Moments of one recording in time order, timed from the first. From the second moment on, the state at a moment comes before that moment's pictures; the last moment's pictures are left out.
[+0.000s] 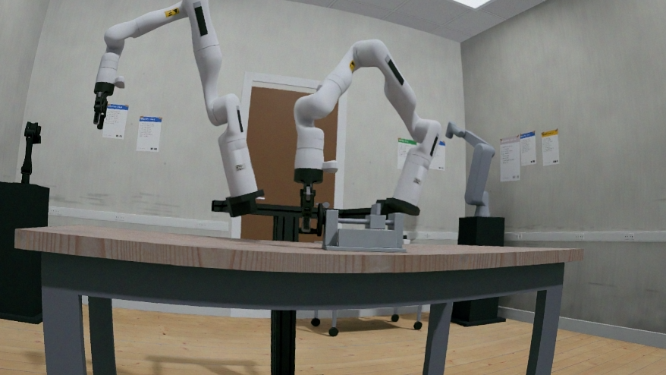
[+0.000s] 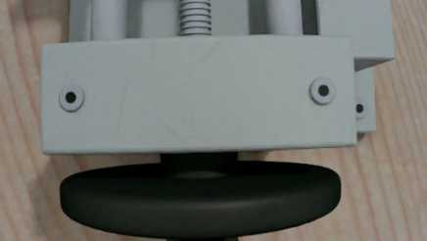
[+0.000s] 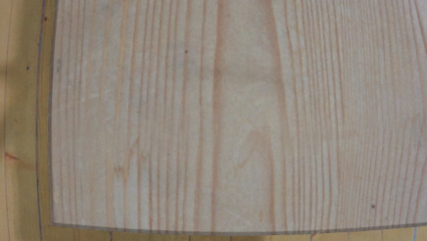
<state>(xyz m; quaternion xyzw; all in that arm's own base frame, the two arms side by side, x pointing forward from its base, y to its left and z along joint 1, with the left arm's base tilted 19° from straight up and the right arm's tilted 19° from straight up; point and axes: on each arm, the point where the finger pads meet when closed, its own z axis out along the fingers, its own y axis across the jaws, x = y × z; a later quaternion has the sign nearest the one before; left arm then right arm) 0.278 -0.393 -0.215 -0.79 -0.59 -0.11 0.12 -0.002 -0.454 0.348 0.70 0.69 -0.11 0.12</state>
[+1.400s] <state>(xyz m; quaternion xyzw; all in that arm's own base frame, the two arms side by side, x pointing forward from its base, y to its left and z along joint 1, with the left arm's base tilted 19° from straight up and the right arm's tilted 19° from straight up) 0.250 -0.399 -0.173 -0.79 -0.59 -0.11 0.12 -0.002 -0.454 0.348 0.70 0.69 -0.11 0.12</state>
